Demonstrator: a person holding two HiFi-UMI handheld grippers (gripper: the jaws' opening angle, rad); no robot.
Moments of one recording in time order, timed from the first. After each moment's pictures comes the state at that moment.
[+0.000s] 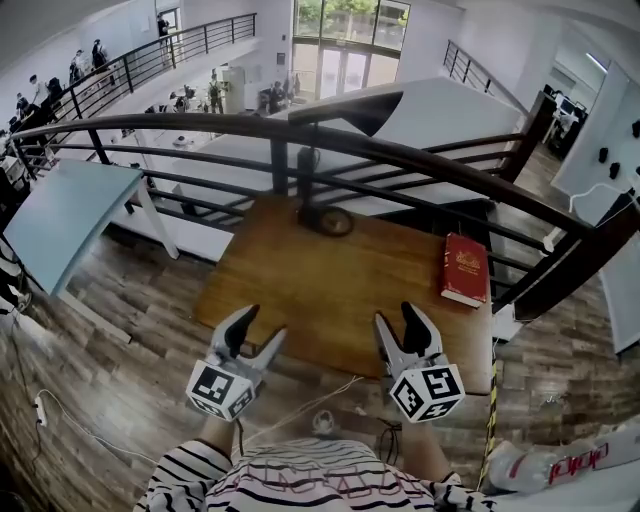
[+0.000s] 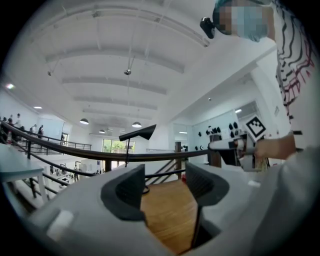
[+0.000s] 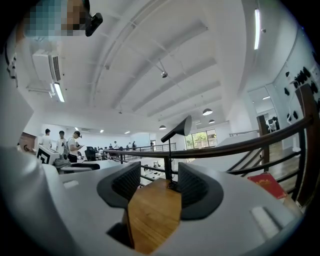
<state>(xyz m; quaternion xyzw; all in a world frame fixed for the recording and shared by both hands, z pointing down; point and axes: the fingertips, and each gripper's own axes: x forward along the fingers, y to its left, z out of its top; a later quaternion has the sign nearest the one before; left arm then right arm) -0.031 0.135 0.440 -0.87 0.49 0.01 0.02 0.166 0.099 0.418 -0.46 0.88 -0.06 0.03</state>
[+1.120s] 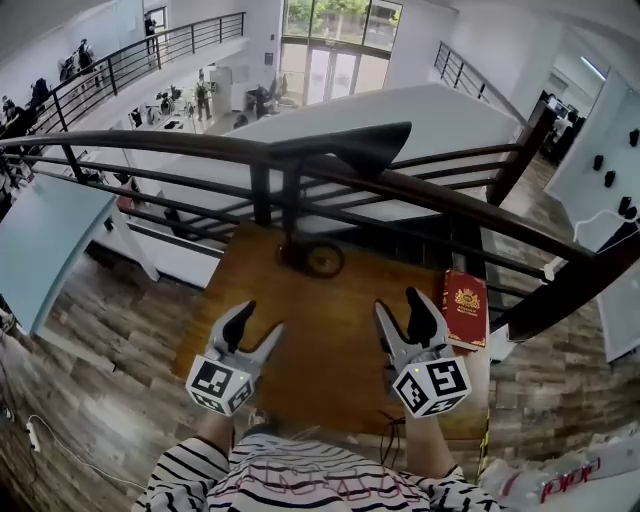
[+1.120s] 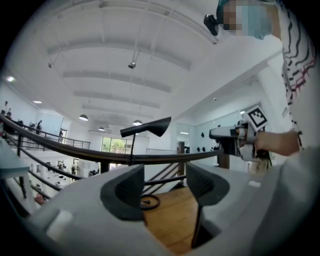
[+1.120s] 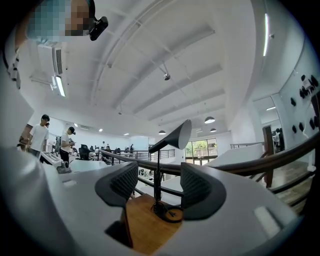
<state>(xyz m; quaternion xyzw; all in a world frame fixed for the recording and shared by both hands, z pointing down) -0.046 -0.090 0.440 -0.88 0.48 0.02 0.00 0.152 -0.115 0.370 -0.47 0.88 -0.01 0.03</state>
